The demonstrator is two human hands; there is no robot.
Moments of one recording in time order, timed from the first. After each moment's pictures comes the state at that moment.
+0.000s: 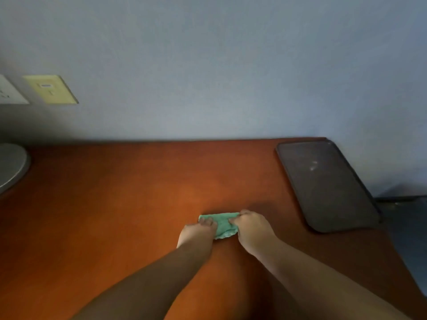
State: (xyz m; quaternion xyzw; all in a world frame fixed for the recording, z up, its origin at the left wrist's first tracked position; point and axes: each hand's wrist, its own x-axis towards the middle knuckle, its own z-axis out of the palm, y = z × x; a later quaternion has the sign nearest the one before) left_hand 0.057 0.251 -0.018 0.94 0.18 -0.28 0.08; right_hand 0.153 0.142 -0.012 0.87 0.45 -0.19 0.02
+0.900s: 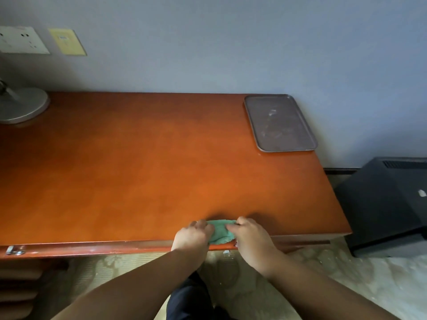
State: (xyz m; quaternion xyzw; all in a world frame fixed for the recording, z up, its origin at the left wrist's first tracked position) left_hand -0.100 0.014 -0.027 0.96 0.20 -0.16 0.10; right_hand 0.007 -0.106 -0.016 0.85 0.47 -0.23 -0.02
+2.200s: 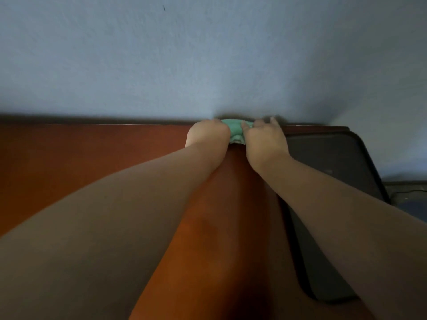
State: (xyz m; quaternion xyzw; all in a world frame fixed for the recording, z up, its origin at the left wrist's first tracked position) left_hand 0.343 0.330 -0.037 0.98 0.20 -0.09 0.01; right_hand 0.409 0.232 -0.035 0.91 0.40 -0.06 0.10
